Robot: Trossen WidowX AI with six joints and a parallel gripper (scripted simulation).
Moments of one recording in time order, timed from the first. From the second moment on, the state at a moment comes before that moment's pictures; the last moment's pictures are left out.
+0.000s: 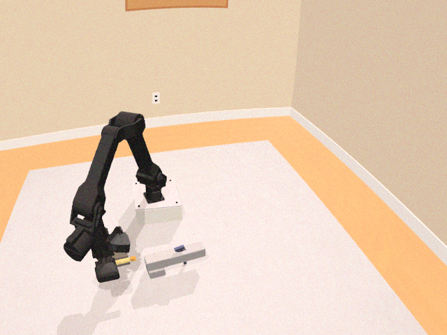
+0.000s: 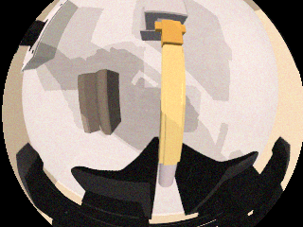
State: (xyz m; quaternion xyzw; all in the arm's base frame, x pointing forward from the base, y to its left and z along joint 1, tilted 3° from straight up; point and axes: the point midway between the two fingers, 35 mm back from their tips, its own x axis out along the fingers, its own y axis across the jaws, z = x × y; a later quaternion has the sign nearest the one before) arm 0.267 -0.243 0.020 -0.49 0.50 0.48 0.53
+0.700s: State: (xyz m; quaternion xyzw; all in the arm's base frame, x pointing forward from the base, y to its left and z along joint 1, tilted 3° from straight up) arm 0.258 -0.245 0.030 -0.49 0.50 0.48 0.53
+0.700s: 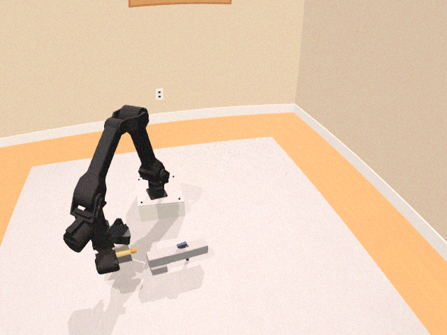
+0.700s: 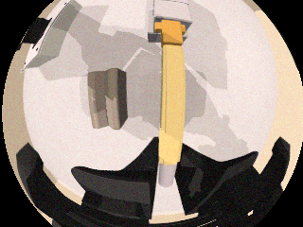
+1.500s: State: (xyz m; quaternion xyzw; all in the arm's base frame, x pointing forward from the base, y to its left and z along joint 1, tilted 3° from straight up) arm 0.208 -0.253 0.025 -0.49 0.50 0.48 0.53
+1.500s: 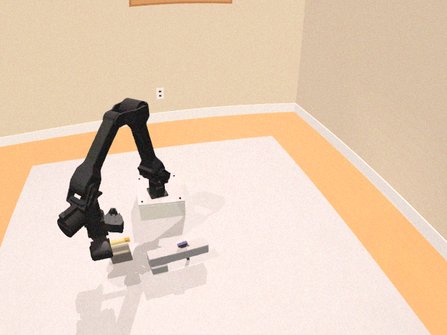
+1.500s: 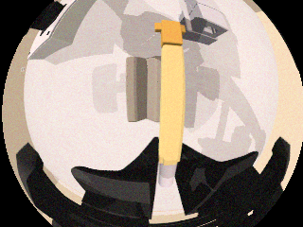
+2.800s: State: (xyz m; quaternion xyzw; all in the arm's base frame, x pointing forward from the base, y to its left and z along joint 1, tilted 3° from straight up) arm 0.194 -0.254 -0.017 -0.50 0.50 0.48 0.53
